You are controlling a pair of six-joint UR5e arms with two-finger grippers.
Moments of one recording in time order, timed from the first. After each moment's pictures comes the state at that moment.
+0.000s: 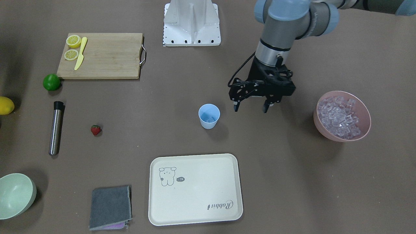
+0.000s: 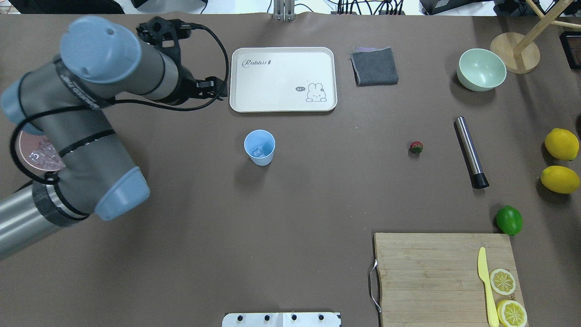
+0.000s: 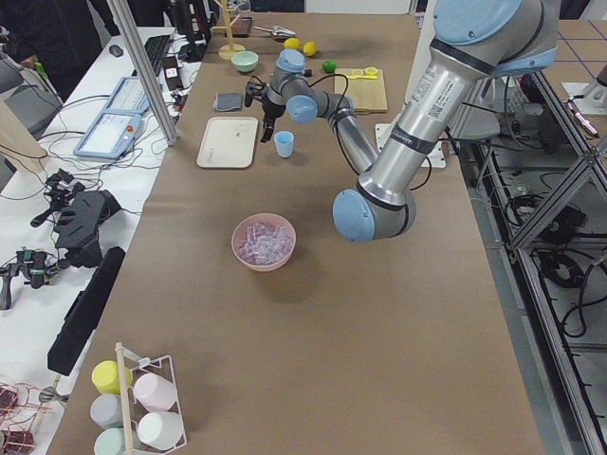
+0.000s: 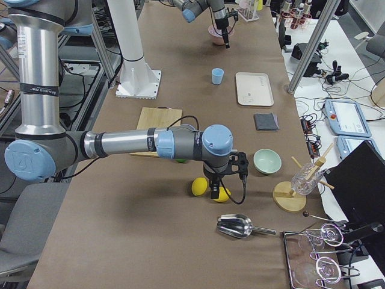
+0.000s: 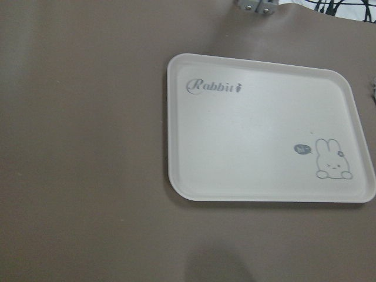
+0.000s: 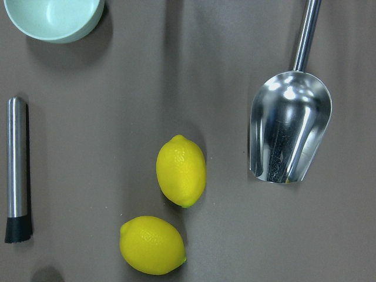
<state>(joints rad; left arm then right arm) -0.78 -2.12 -1.85 -1.69 -1.83 -1.09 1.62 -1.62 1.76 -1.69 2.41 -0.06</state>
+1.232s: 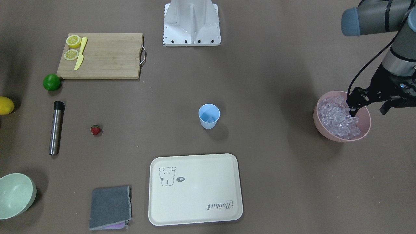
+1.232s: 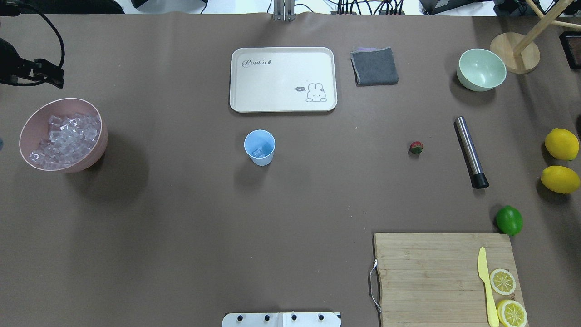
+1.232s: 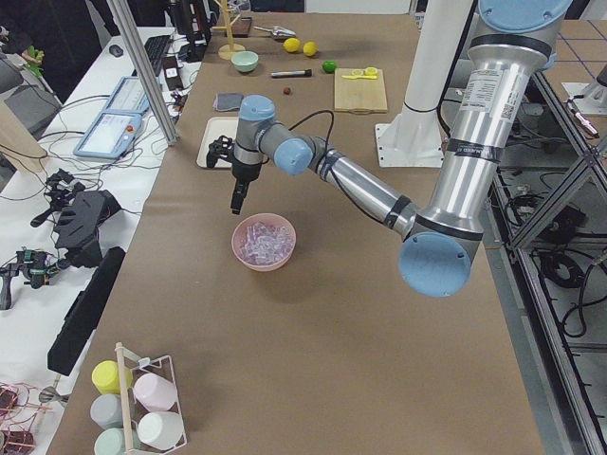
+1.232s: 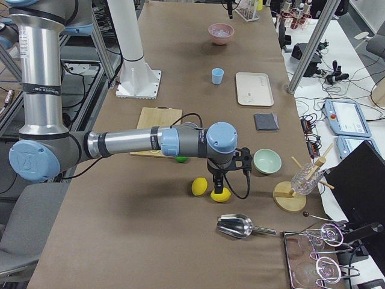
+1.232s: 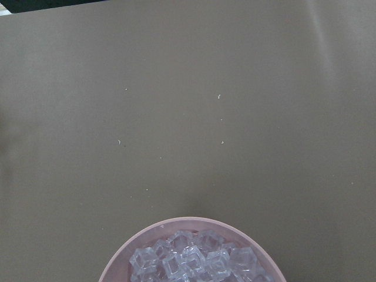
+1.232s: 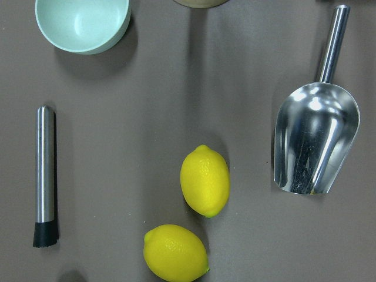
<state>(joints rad) -1.12 -1.79 -1.86 -1.65 -2.00 -0.71 1.61 -1.60 1.75 -1.69 2.46 -0.06</state>
